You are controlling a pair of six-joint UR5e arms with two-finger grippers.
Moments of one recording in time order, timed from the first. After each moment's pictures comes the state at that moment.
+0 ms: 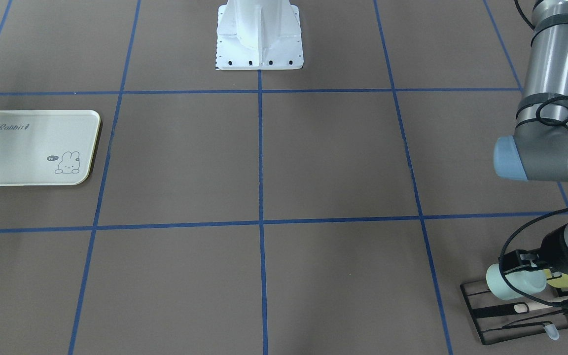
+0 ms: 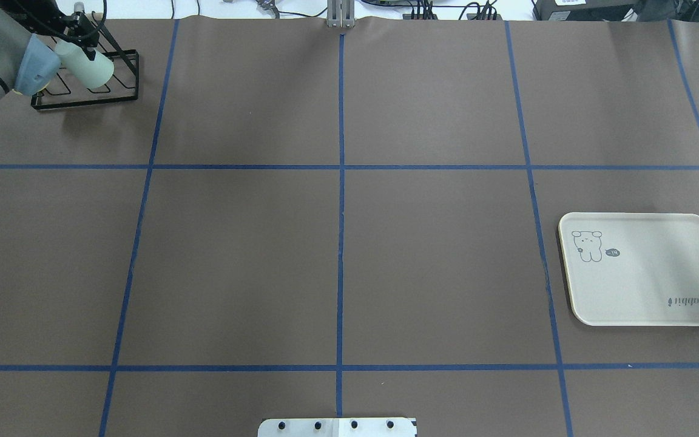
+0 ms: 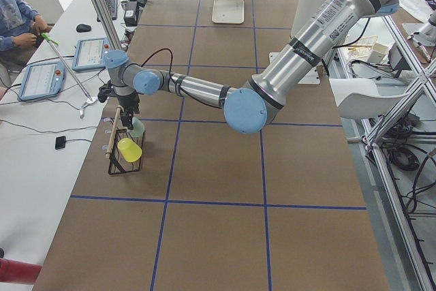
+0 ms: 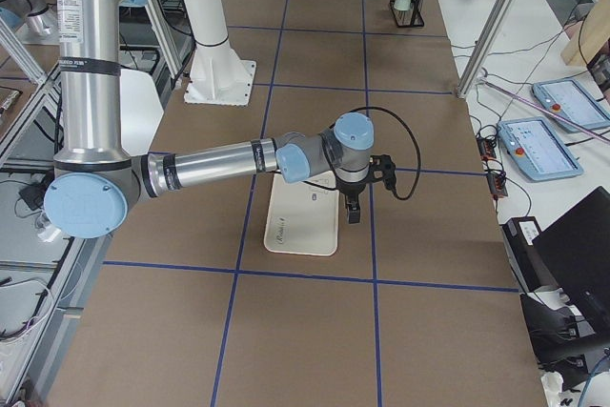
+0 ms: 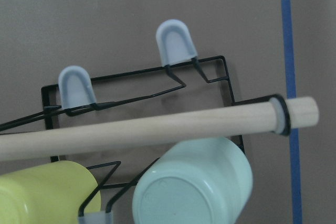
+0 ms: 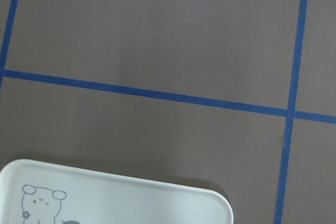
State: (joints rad) left arm -1.19 -2.29 -1.05 -1.73 -2.16 -0.49; right arm 1.32 -1.60 1.79 -1.42 2.30 0.28
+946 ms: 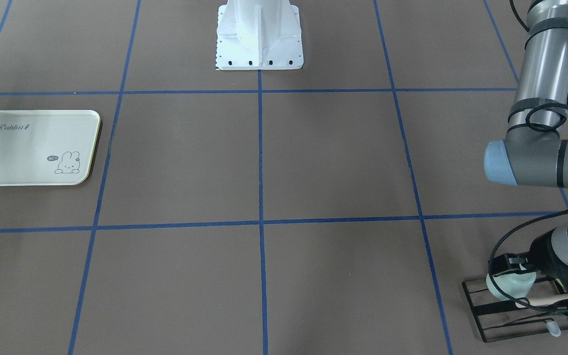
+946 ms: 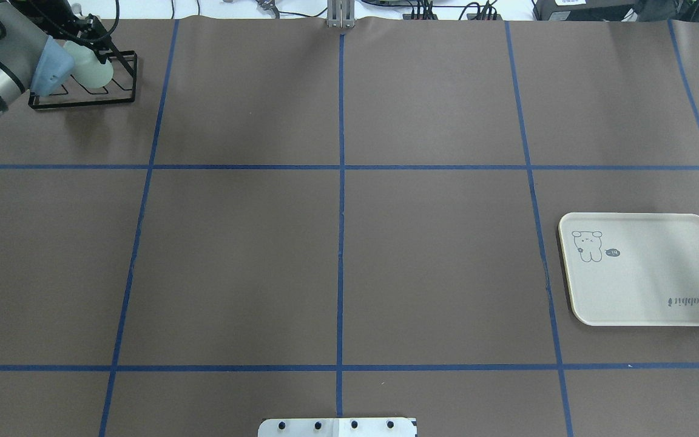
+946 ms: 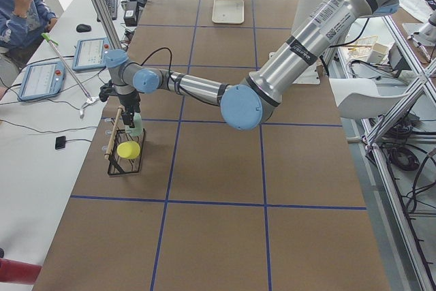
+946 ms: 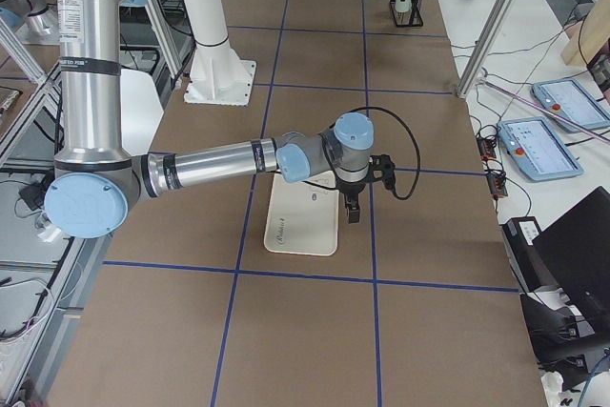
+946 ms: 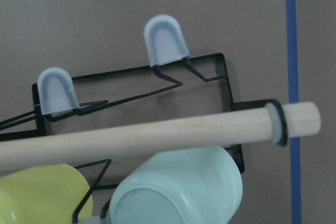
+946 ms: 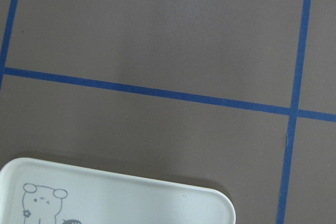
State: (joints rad) left arm -1.18 -2.32 -1.03 -1.73 -2.17 -0.52; right arm 1.32 -1.60 1.79 -1.42 2.30 0.28
